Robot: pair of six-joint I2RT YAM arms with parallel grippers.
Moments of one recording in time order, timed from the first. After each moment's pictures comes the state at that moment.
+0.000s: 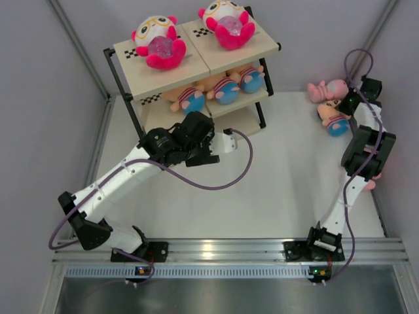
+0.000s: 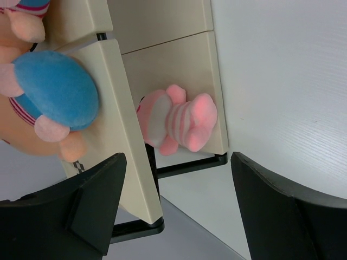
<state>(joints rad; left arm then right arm) -0.86 1.42 1.60 -1.01 -0.31 0.74 -0.38 2.37 2.05 -0.33 -0.22 0.17</state>
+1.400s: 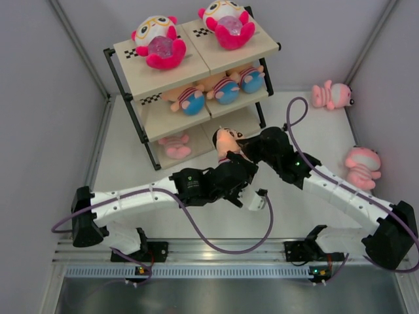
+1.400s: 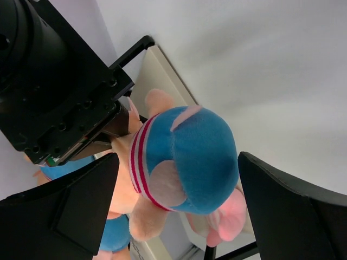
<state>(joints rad) -1.26 1.42 1.29 -0.59 -0.35 1.06 0.73 1.20 0.97 -0.27 0.28 1.53</state>
